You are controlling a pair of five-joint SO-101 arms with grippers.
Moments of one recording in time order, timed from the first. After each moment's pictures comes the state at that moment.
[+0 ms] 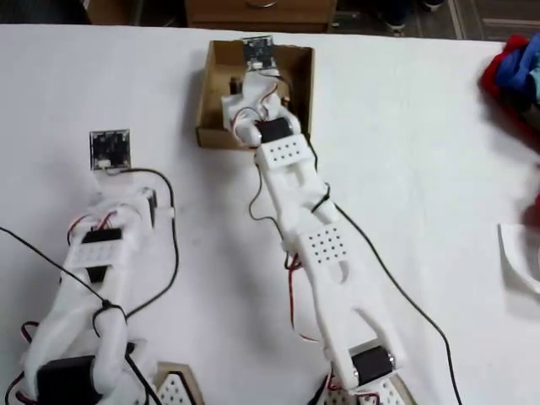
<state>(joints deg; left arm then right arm) -15.7 -24.2 64.9 15.0 0.0 -24.4 79.9 -83.9 48.4 -7.8</state>
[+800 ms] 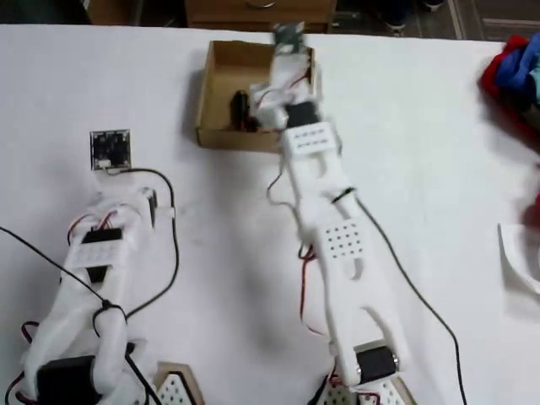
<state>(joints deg) -15.6 -24.2 64.9 15.0 0.0 -16.9 73.0 -91.0 66.0 -7.4</state>
